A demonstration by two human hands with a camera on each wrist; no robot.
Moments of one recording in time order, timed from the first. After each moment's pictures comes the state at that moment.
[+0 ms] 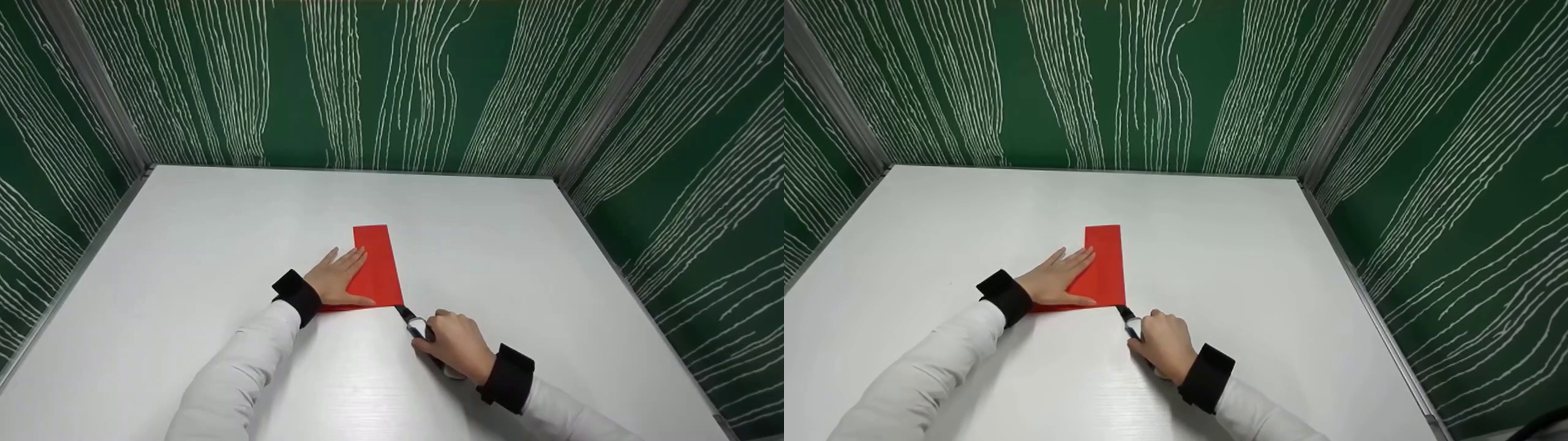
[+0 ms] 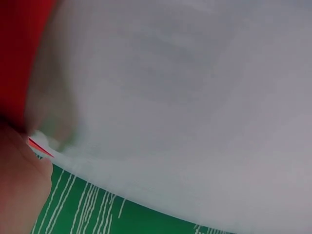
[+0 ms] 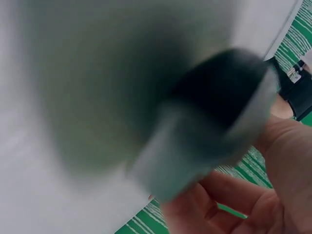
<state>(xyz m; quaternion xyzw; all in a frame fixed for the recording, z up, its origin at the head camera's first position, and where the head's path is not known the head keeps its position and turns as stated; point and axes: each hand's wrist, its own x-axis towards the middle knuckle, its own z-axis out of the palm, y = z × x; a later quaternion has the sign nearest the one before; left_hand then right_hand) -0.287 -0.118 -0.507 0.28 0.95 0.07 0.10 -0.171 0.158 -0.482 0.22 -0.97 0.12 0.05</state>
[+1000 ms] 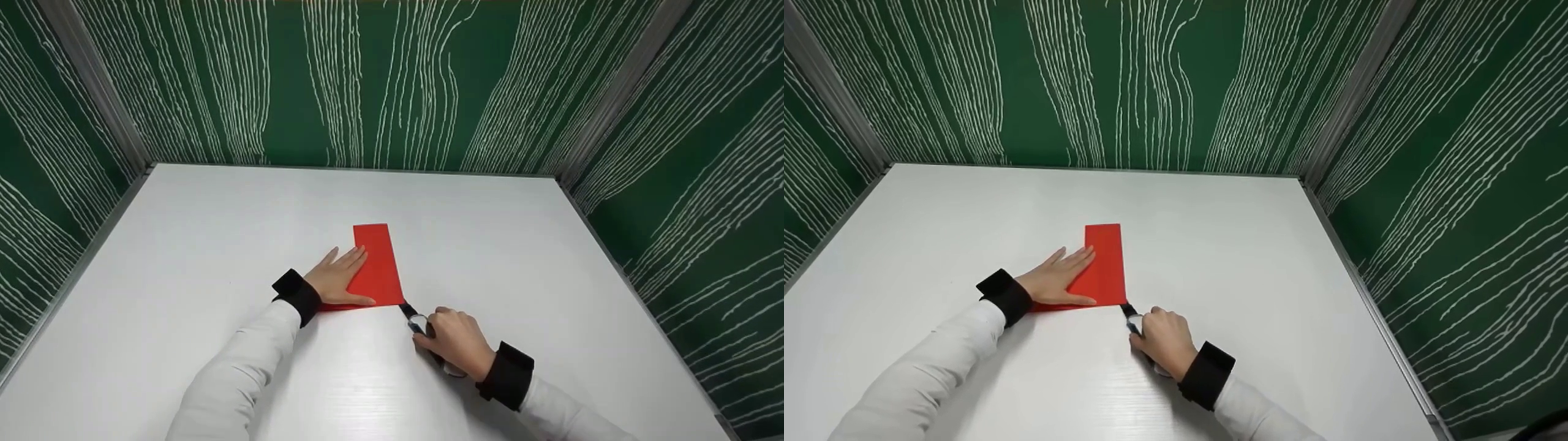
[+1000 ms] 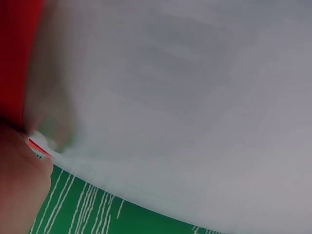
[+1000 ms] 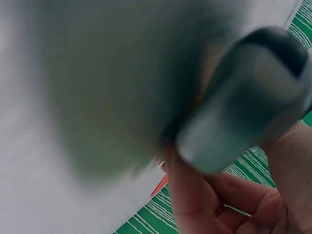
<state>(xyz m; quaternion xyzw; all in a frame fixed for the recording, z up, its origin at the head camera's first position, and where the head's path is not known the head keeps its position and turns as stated) -0.285 -0.119 -0.504 0.28 0.95 0.10 0.12 -0.175 0.158 -0.486 0.23 -0.96 0.10 0.08</state>
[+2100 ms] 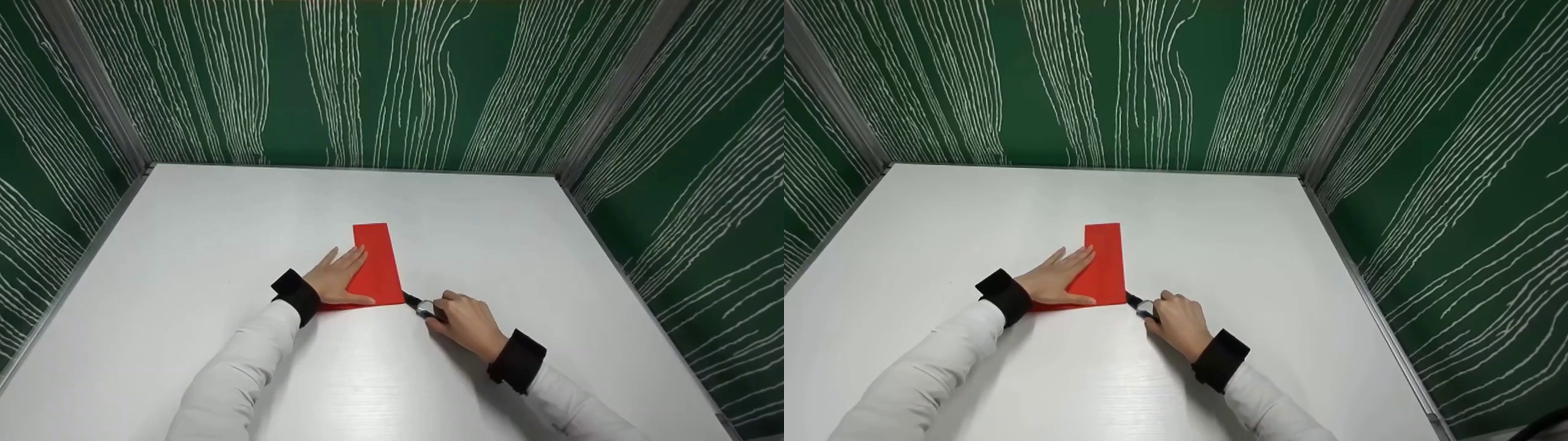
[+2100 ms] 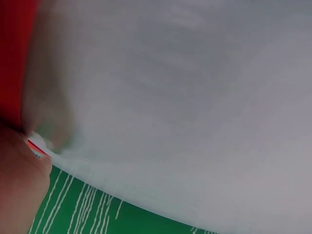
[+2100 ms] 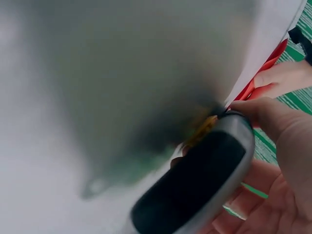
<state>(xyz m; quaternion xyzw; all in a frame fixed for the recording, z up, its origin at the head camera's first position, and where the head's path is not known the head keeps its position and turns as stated) -0.284 -0.119 -0.502 0.28 0.95 0.09 0.12 -0.203 0.186 -0.492 0.28 -0.95 0.08 0.13</state>
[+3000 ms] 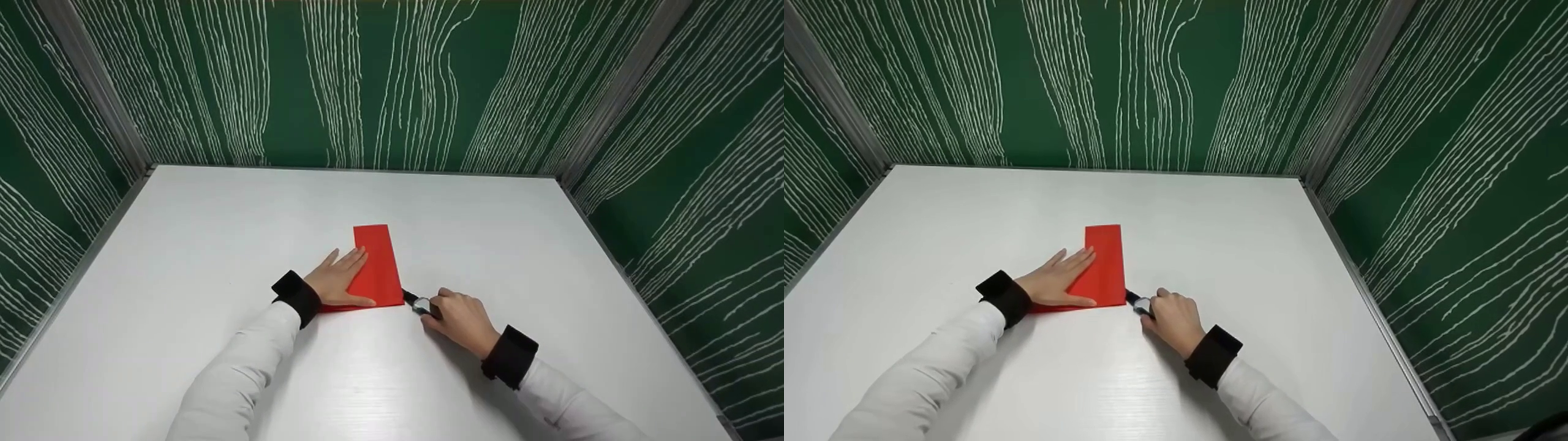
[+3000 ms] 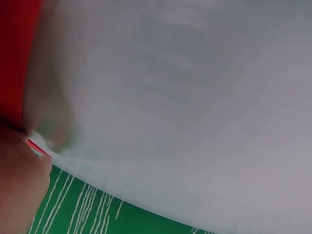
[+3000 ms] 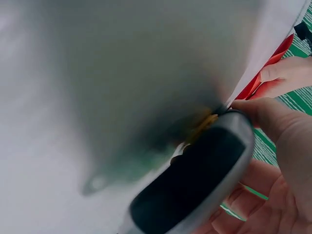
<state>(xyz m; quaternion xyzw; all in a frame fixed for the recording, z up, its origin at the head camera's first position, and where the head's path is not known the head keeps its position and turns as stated) -0.289 -0.121 -0.508 0.28 0.95 0.10 0.13 -0.212 0.175 -0.490 0.27 -0.95 0.08 0.12</state>
